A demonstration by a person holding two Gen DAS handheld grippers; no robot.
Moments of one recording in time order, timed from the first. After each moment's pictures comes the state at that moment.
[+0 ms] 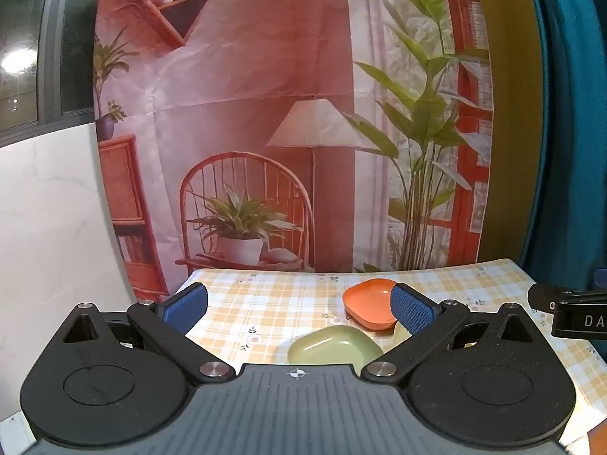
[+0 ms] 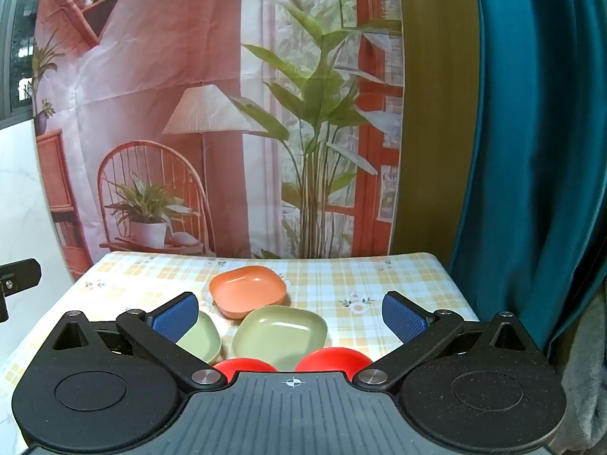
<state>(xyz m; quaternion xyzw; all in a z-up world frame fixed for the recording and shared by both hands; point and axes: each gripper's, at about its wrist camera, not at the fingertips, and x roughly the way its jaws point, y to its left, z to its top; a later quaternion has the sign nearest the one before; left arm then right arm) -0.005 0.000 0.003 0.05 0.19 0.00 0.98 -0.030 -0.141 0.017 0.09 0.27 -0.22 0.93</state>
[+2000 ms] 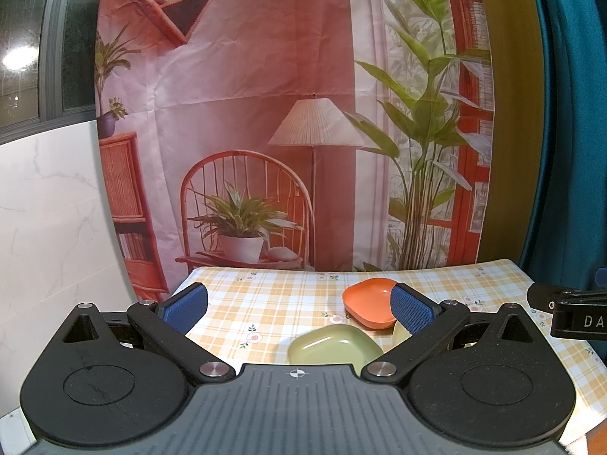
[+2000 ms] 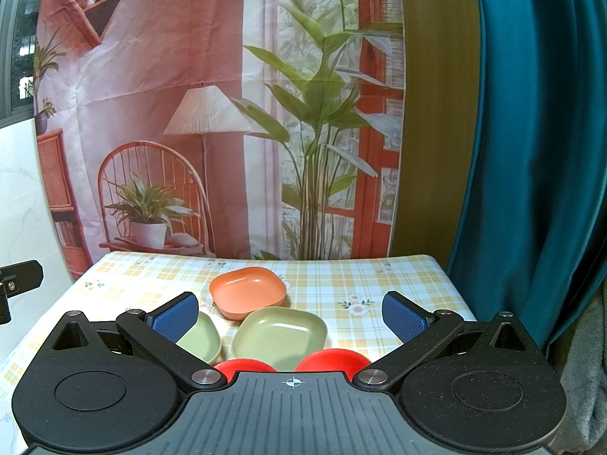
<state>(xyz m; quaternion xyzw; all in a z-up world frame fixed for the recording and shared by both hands) -0.005 0.002 0.004 0.05 0.19 0.00 0.98 -0.032 -0.140 0.015 0.09 0.27 -0.22 0.93</state>
